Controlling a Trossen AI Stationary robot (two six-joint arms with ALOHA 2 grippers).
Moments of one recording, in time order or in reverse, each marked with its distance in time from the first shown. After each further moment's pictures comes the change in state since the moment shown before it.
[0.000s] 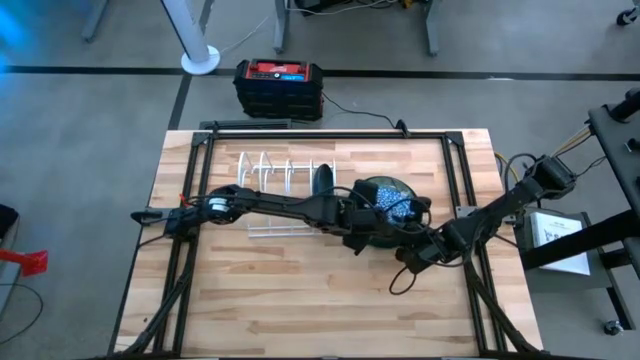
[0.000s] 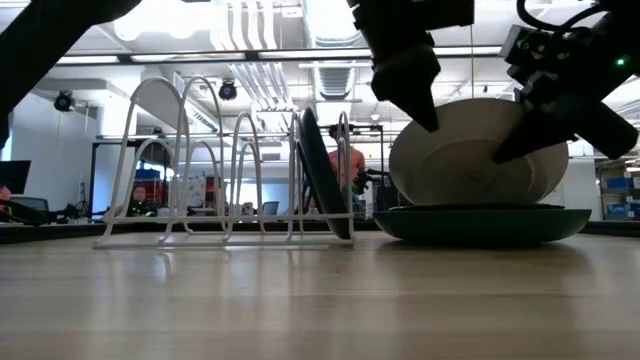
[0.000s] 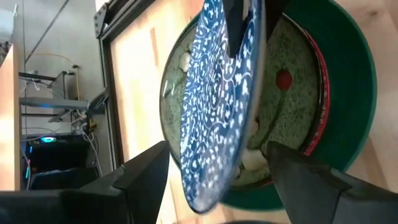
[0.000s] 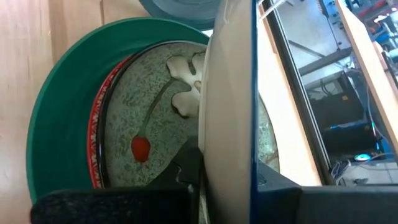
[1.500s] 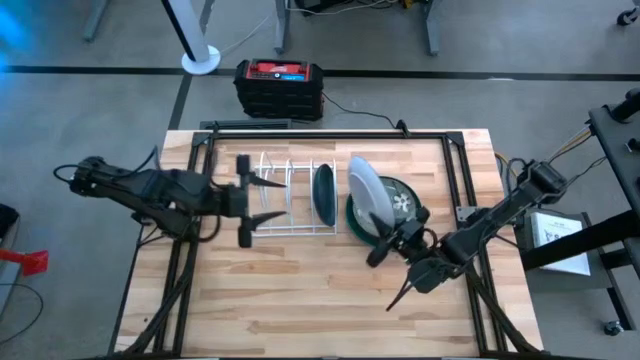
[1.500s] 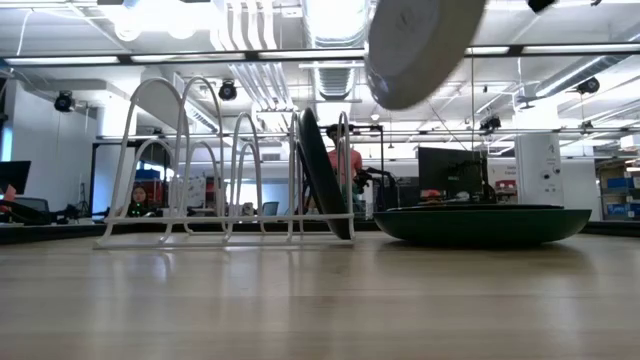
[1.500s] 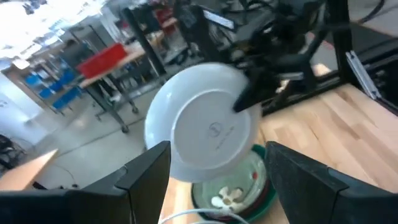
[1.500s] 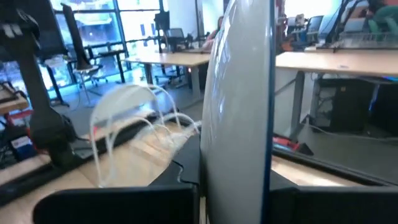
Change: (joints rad) left arm -0.180 -1.274 -1.057 0.564 0.124 -0.030; right arm 0.115 0.147 0.327 0.690 0.585 0.123
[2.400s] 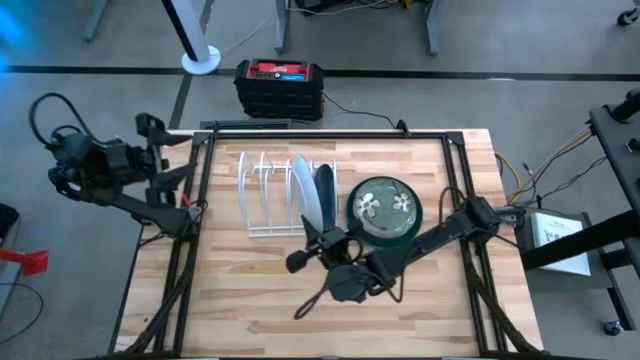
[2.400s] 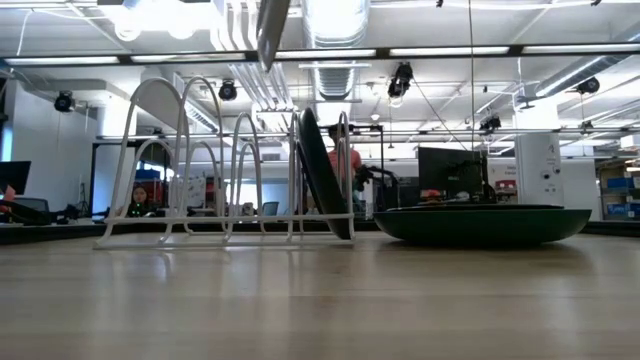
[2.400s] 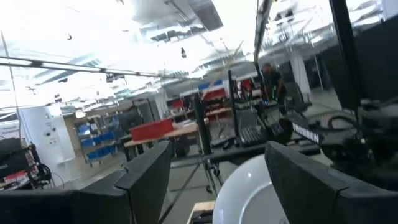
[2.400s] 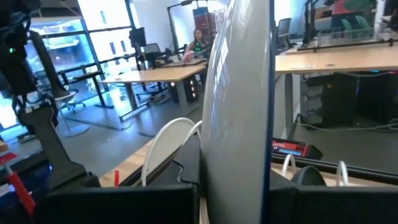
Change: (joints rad) left arm 0.001 -0.545 -0.102 0.049 -0.019 0.001; right arm -0.162 0.618 0.806 0.099 -0.005 -0.191
